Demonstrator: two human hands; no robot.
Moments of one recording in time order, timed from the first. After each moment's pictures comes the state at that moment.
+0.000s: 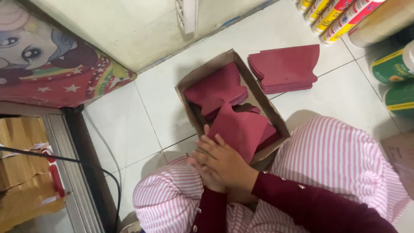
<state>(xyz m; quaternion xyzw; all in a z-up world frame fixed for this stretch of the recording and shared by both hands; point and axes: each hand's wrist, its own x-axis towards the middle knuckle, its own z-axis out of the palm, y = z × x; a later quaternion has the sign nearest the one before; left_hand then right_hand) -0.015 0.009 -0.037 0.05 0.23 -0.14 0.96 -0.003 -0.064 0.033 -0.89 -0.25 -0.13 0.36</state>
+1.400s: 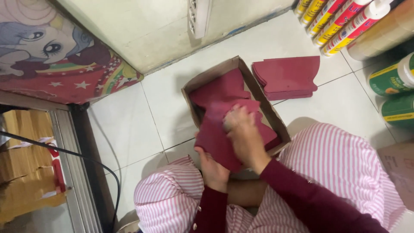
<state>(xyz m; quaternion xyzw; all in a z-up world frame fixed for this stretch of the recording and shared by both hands) 0.016 0.016 -0.007 0.16 0.34 -0.14 0.92 0.024 -0.103 -0.003 -0.95 -0.06 -0.17 0.27</state>
